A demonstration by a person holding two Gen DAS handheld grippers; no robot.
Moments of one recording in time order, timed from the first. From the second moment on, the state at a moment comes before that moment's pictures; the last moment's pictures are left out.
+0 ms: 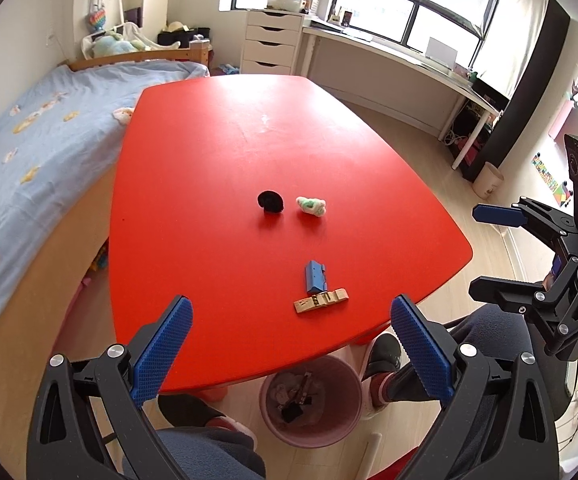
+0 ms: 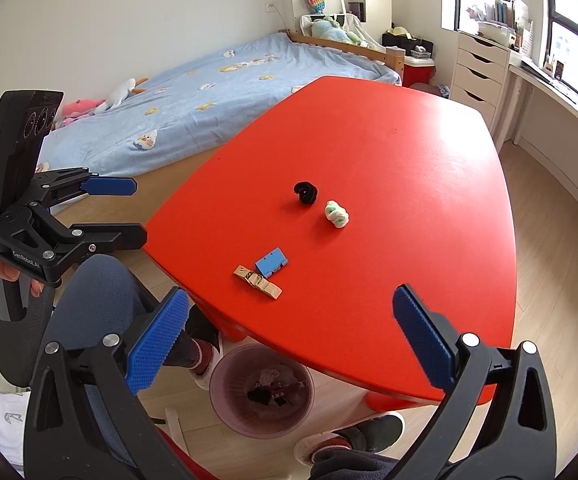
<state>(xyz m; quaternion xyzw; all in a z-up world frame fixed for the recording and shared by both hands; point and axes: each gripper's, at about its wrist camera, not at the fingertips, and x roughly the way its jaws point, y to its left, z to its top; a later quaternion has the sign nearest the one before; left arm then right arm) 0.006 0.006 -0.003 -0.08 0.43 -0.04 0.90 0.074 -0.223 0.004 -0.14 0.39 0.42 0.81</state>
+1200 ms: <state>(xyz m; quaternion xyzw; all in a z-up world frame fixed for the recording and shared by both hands) 0.173 0.016 -0.083 -0.07 0.55 -0.04 0.83 0.206 -0.121 -0.086 -0.23 0.47 0.44 0.73</state>
